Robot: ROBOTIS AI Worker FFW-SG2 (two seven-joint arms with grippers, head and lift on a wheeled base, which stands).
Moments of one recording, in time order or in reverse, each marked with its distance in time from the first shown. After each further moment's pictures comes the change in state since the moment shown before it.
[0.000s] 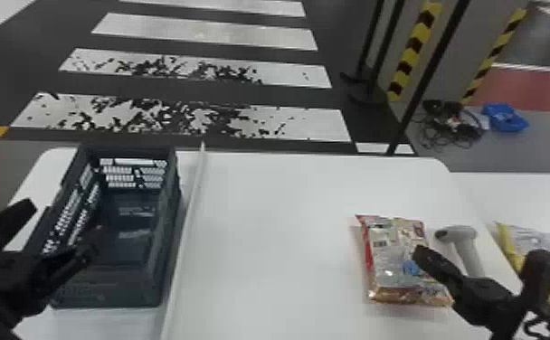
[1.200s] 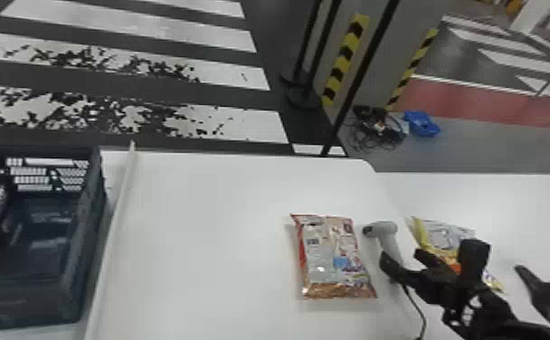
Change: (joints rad) left arm 0.019 0.006 0.016 0.062 0.002 -0.071 -0.009; right arm -0.201 -0.129 -0.017 0.455 0.123 -0.164 -0.009
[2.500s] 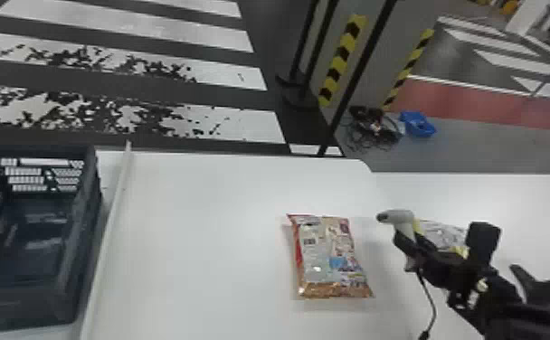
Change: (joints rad) left arm -0.038 0.002 -0.010 0.043 0.020 -0.033 -0.008; right arm 0.011 -0.025 -0.041 -0.116 -0.059 0.110 -0.089
